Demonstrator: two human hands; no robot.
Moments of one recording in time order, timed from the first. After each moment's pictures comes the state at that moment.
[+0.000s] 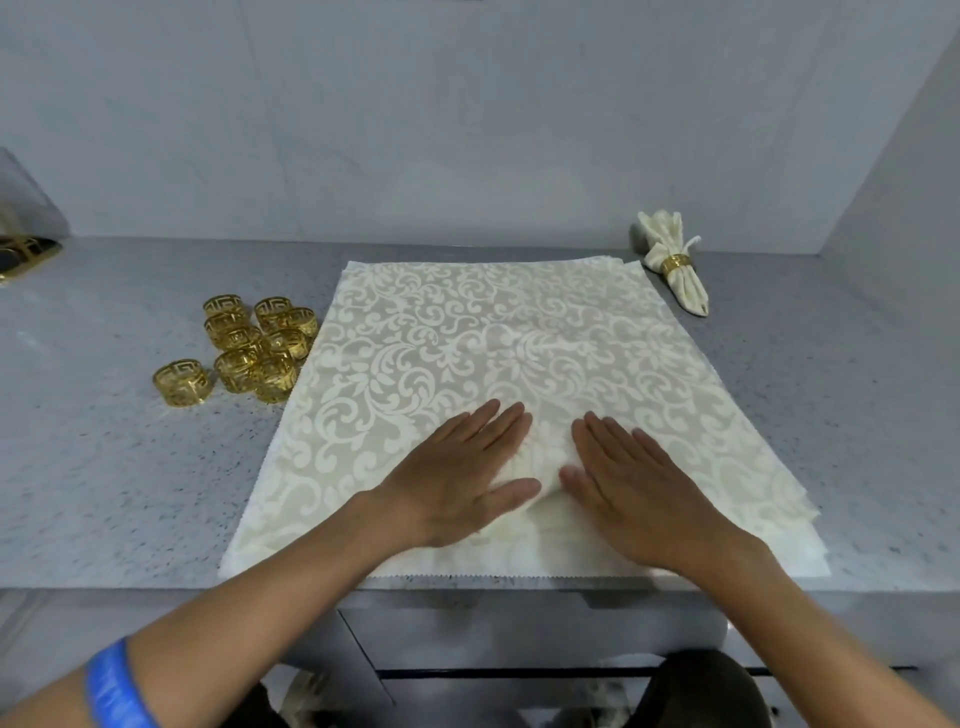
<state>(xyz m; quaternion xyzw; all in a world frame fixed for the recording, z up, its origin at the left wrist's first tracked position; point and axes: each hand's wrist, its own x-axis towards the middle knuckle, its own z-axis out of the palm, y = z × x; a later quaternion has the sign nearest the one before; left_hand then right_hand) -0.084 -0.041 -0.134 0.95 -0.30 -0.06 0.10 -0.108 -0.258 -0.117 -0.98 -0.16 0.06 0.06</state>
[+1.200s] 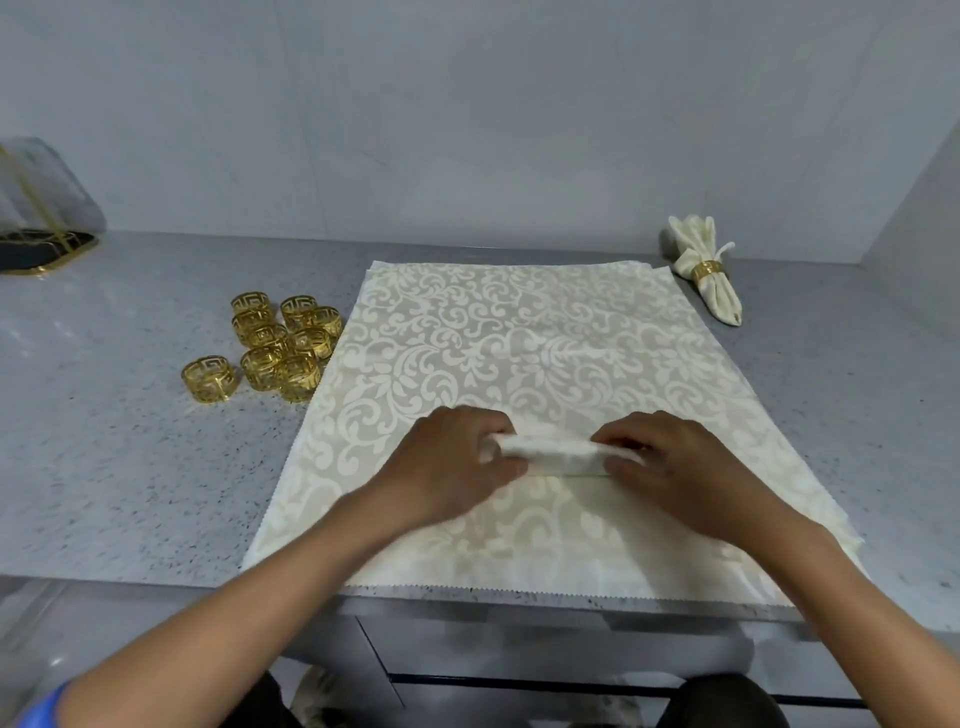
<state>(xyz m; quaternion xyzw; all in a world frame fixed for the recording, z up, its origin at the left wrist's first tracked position) -0.091 -0.030 -0.096 0.94 -0.14 -0.01 0.33 -0.070 -0.290 -0.111 -0.93 -0.25 -0.03 0.27</state>
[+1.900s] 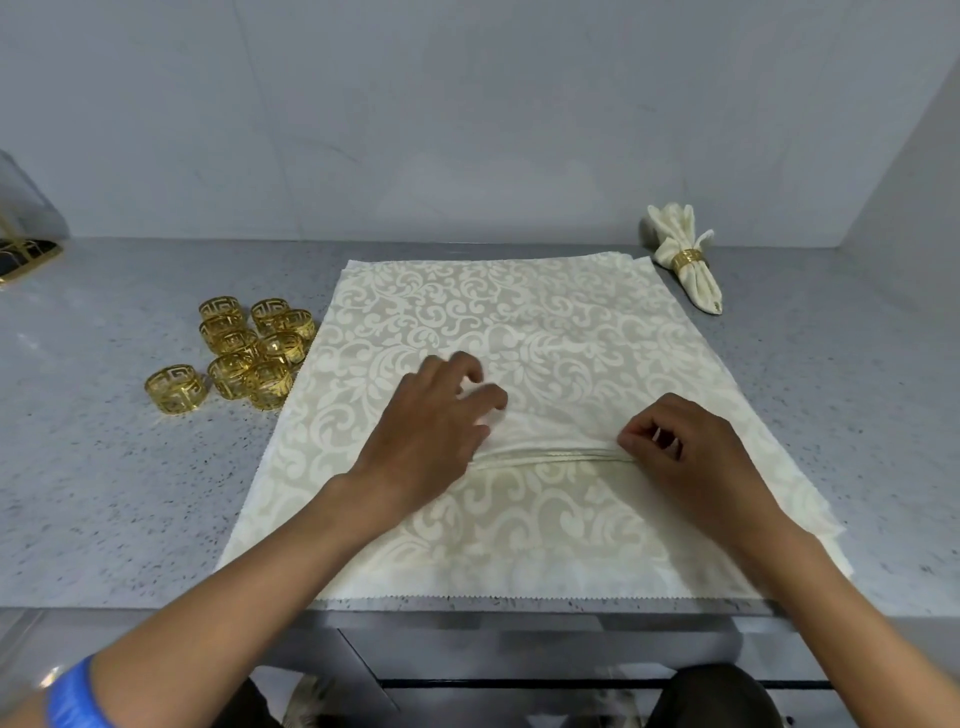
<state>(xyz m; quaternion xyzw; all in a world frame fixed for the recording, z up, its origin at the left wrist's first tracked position) -0.060 -0.030 -0.116 0.94 -0.26 0.18 0.15 -0.076 -0.304 -0.119 -0.93 -0.10 -0.12 0.33</state>
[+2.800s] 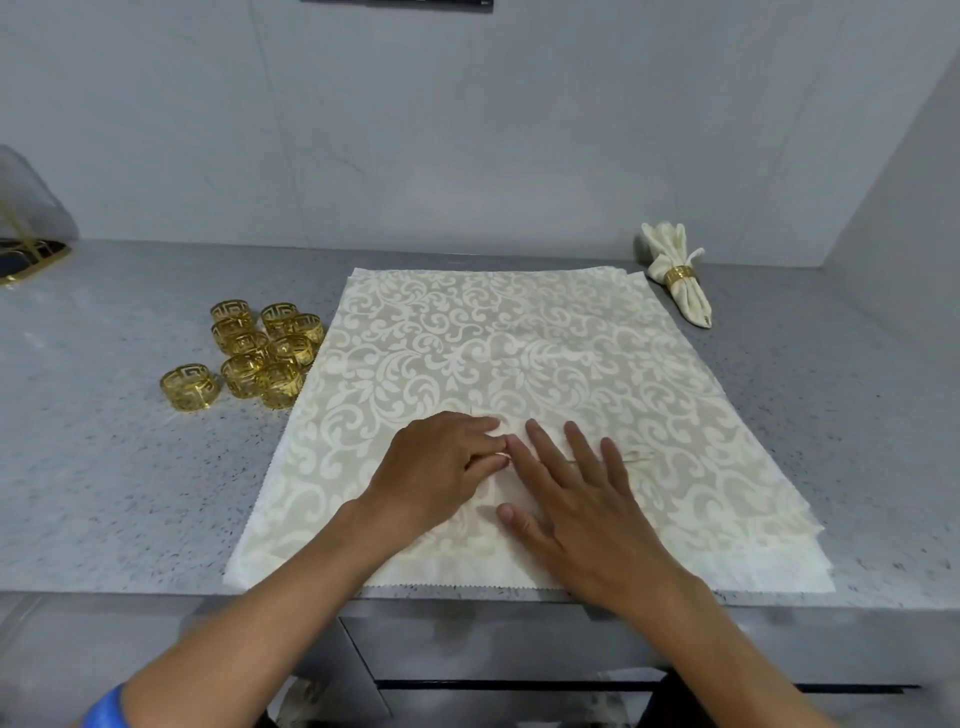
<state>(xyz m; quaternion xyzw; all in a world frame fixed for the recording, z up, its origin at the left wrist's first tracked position) -0.080 -0.030 -0.129 0.95 -0.23 0.11 0.19 -0.122 -0.226 -0.137 -0.98 -0.20 0.00 0.06</state>
